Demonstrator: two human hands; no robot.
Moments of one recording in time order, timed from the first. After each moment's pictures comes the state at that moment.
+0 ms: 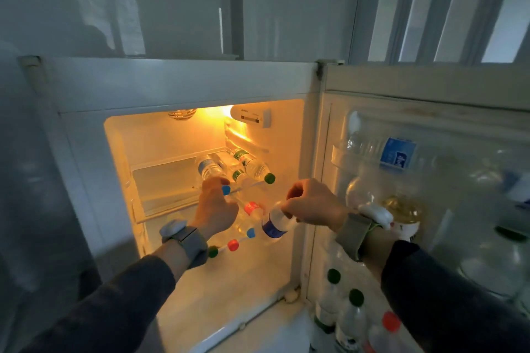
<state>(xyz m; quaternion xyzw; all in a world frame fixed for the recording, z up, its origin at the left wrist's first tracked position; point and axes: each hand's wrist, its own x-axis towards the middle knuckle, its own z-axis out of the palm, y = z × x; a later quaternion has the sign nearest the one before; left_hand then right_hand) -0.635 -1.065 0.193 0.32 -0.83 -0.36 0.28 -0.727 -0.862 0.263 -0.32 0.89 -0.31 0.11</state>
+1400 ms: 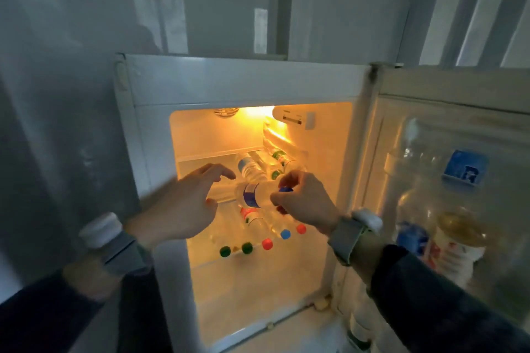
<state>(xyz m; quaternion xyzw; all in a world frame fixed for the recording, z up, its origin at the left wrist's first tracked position) -0.476 -1.062 0.280 0.22 -0.94 -0.15 0.20 -0.671 -0.919 0.268 -0.40 0.79 -0.45 0.13</state>
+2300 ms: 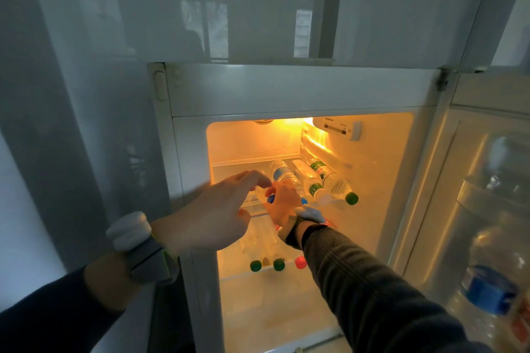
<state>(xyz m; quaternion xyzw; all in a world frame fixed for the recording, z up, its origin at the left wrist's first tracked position) -0.477 -1.075 0.296 0.24 -0.95 -0.13 0.17 -0.696 -1.133 0.184 -0.41 0.86 -0.32 0.00</state>
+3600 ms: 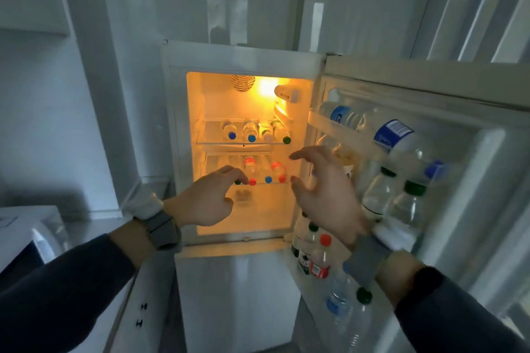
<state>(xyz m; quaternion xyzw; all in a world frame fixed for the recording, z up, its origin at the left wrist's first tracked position) -0.441 -0.729 0.241 0.29 -0.93 -0.15 0.16 -0.643 -0.573 0.264 -0.61 0.65 -0.44 -0.09</state>
